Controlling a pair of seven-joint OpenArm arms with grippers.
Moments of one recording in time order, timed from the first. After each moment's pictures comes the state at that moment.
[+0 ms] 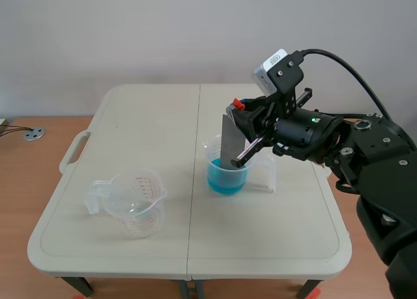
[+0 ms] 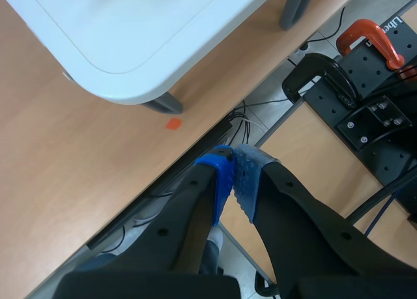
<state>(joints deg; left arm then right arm) 65.1 -40.8 -19.0 107.3 -9.7 -28.9 -0.9 6.6 3.6 1.0 73.3 -21.8 44.8 17.0</state>
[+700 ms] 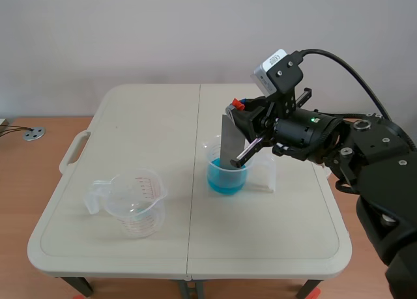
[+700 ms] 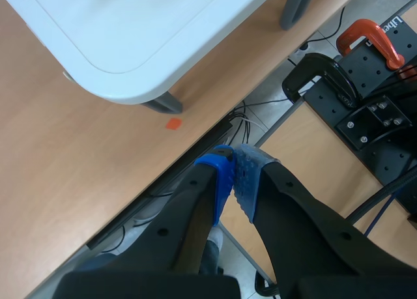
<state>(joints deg) 65.1 -40.8 -19.0 107.3 -9.7 -28.9 -0.9 6.6 3.6 1.0 73.3 -21.8 44.8 17.1</state>
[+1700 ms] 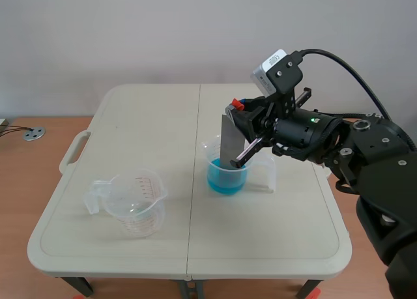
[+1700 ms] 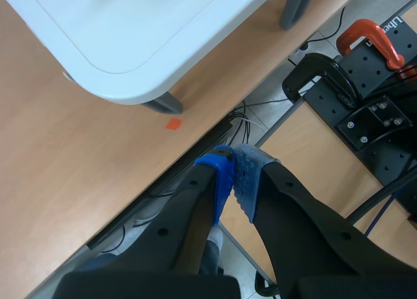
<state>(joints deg) 65.1 -40.8 -19.0 107.3 -9.7 -28.9 -0.9 6.6 3.6 1.0 73.3 -22.2 44.9 17.7</state>
